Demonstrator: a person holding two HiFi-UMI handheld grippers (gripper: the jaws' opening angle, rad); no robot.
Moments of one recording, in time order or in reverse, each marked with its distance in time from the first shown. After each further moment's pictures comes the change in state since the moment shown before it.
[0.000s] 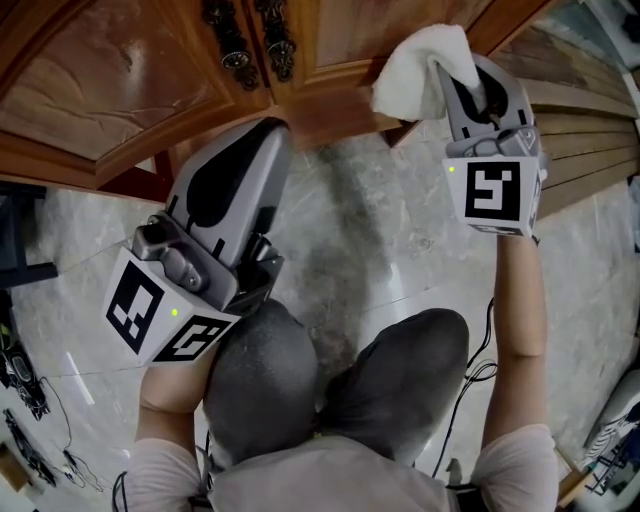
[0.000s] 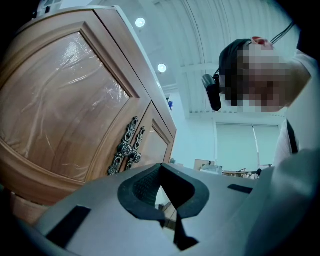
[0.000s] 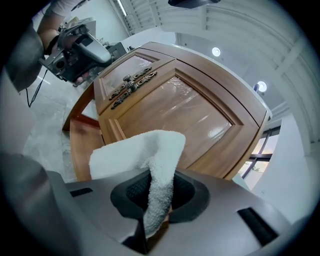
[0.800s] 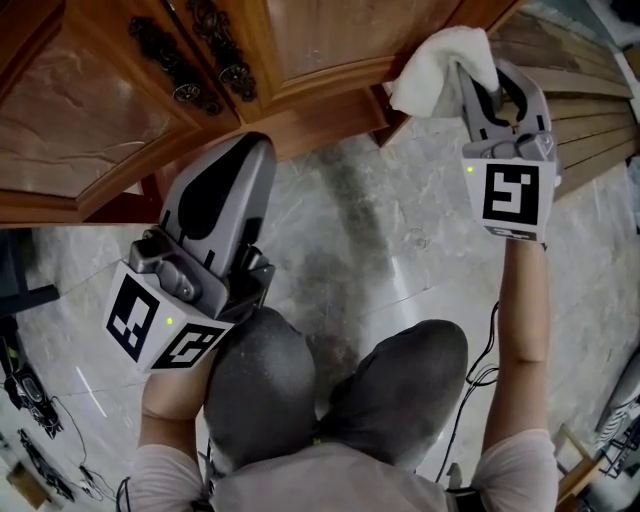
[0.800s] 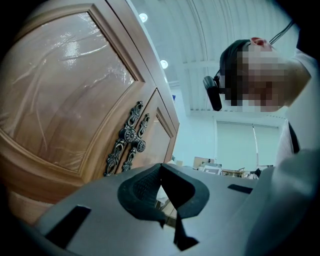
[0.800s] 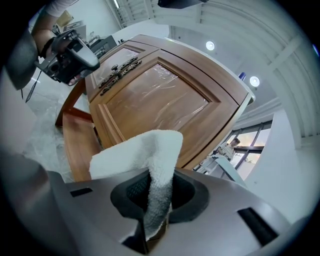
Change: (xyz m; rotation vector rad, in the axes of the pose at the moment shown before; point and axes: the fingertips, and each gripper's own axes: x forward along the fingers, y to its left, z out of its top) left arm 0.020 0.013 -0.024 -0.024 0.040 -0.010; right arm -0.009 -0.032 -0.047 0.063 0.070 -0.086
